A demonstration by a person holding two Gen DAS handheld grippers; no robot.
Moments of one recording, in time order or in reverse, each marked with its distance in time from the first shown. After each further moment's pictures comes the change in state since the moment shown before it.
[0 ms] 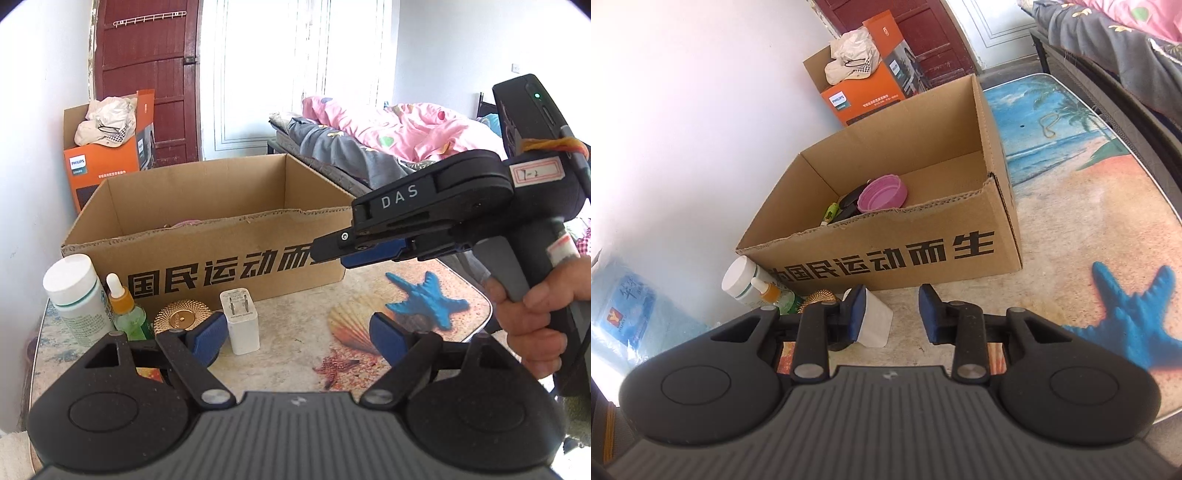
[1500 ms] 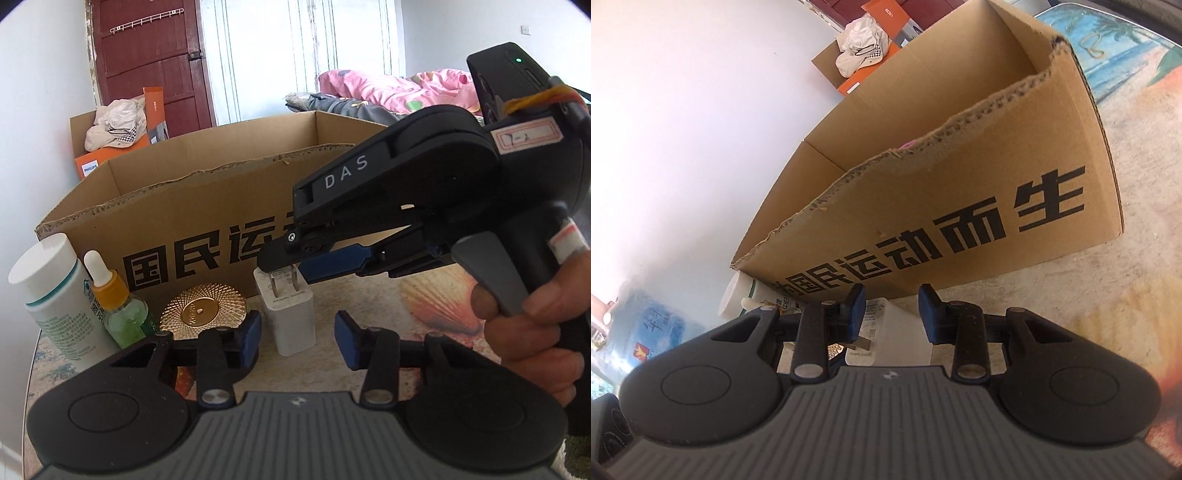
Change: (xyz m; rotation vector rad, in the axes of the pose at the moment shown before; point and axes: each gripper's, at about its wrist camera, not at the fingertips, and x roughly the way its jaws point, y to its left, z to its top) left arm 0.082 0.022 -0.025 0.089 0.048 0.110; right arm 0.119 -0.022 -0.020 0.173 0.051 0.211
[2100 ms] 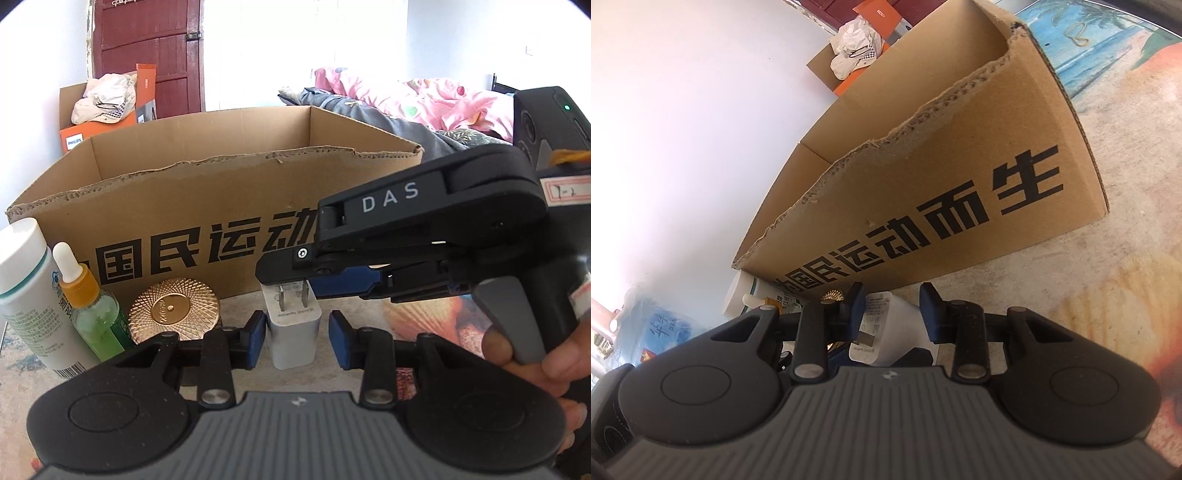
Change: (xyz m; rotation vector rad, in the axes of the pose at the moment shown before) left arm -0.002 0.011 0.005 -0.084 0.023 -0.110; right arm -0.019 -0.007 -0.009 0.037 -0.007 -0.005
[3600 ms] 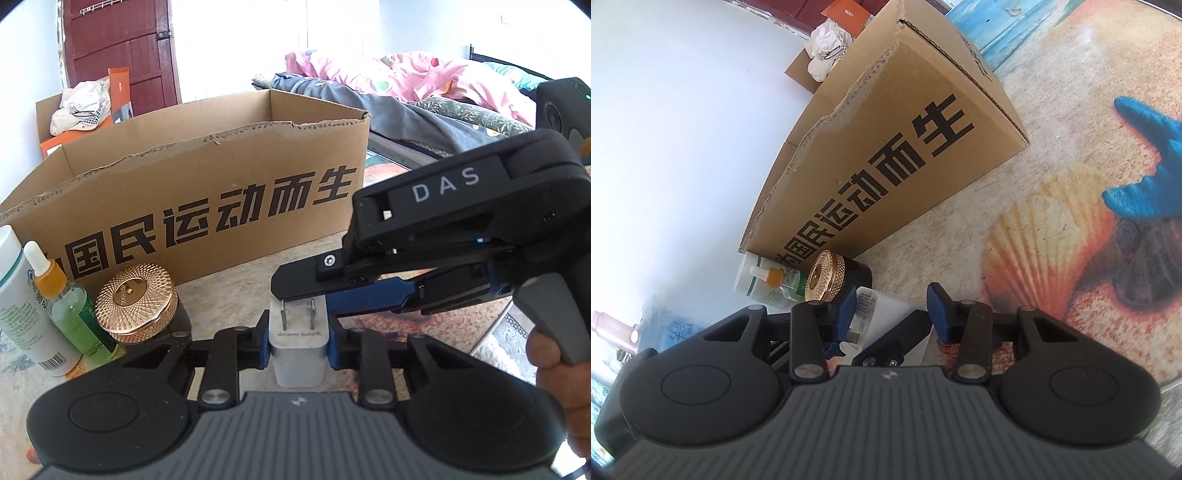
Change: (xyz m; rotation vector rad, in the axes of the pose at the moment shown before) left arm 0.009 -0.034 -0.008 0.090 0.047 -0.001; right arm -0.045 -0.019 -0.028 0.120 0.015 0.006
